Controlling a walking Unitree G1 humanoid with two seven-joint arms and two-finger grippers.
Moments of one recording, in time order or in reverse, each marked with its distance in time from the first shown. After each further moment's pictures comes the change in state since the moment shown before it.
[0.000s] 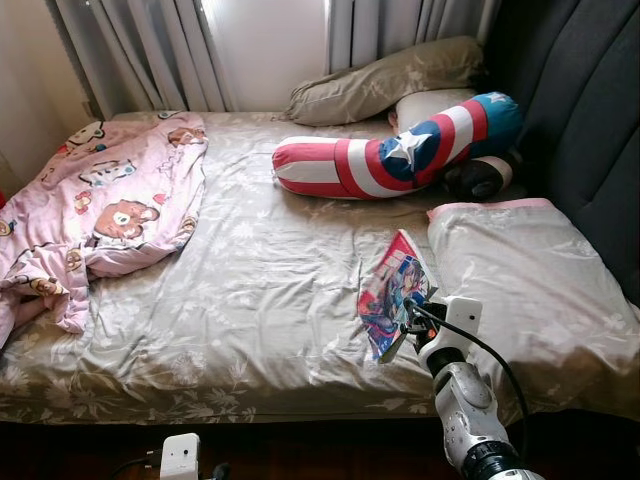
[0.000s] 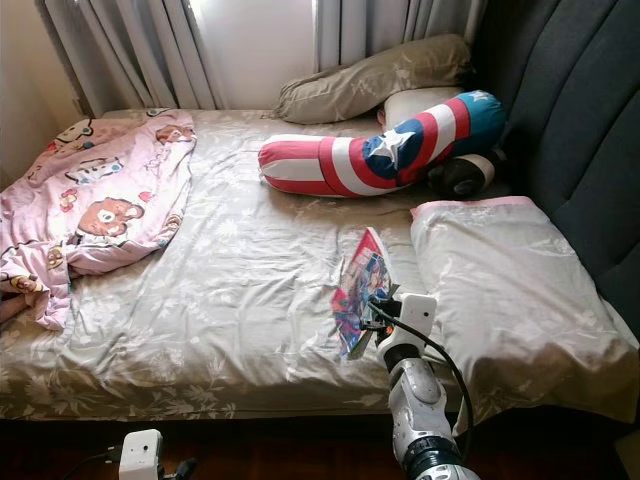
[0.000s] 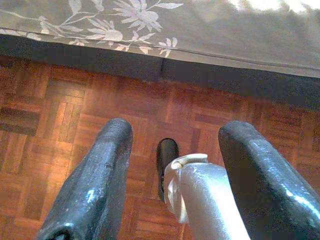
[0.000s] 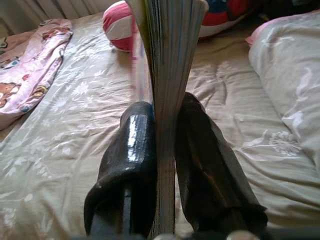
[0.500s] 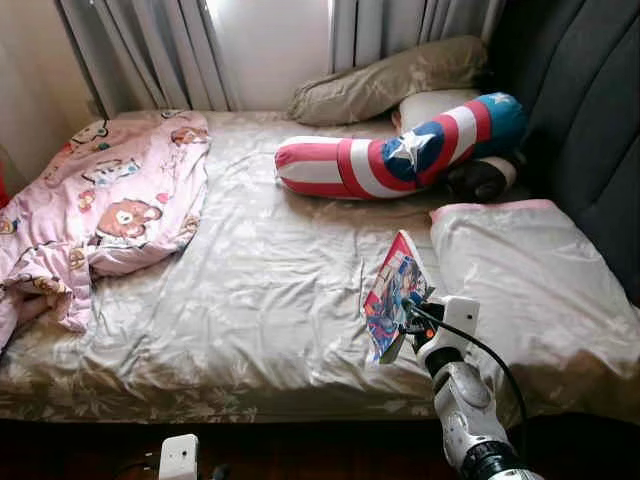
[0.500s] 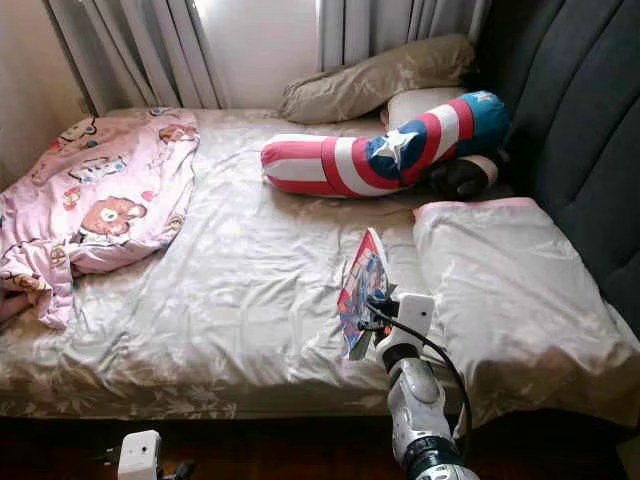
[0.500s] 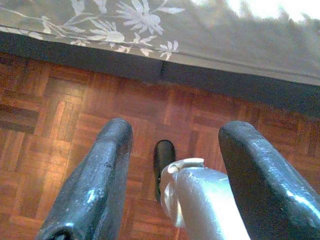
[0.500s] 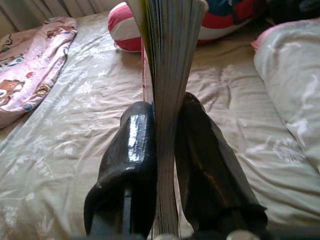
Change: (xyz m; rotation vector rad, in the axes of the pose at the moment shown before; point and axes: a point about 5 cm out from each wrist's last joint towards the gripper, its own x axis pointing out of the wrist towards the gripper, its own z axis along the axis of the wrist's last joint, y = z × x) left arm 0.000 0.001 -0.001 -0.019 0.005 0.002; right arm -0.001 0.000 -0.002 -0.019 0.011 0.007
